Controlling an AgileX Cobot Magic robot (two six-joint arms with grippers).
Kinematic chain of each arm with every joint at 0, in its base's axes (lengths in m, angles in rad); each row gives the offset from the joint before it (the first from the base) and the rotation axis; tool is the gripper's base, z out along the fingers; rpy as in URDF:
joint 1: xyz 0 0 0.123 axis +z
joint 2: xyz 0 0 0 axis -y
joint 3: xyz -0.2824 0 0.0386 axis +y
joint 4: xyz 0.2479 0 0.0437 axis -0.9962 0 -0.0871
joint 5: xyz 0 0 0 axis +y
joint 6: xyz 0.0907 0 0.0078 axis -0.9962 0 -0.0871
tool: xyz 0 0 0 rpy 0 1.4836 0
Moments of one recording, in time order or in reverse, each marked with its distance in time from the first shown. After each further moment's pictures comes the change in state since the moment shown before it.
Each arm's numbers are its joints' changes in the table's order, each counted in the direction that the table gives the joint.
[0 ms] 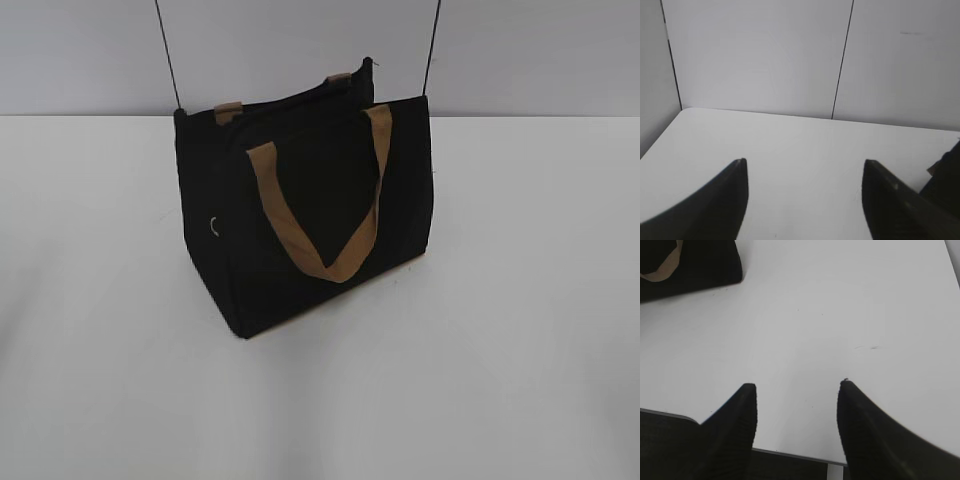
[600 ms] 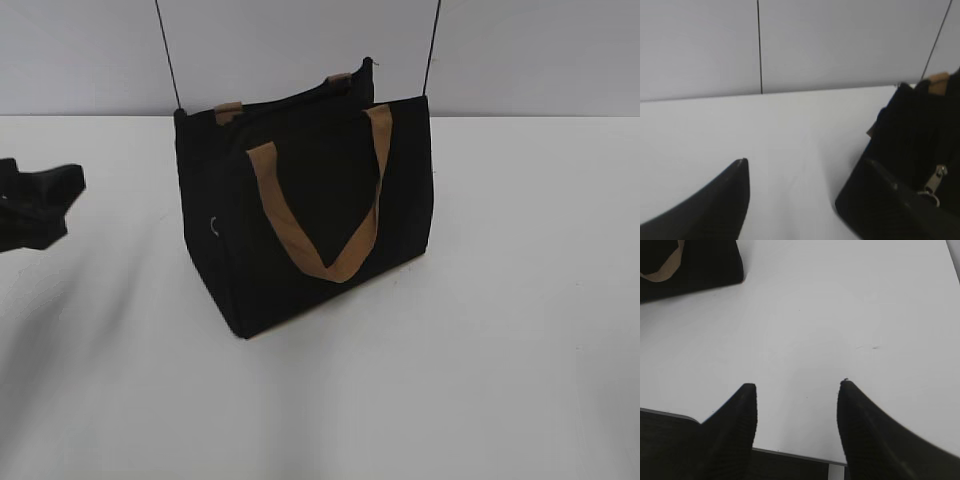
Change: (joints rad) left arm -0.364 -0.732 0.031 -0.061 -0.669 0.087; right arm 0.000 0.000 0.000 -0.004 0.000 -0.001
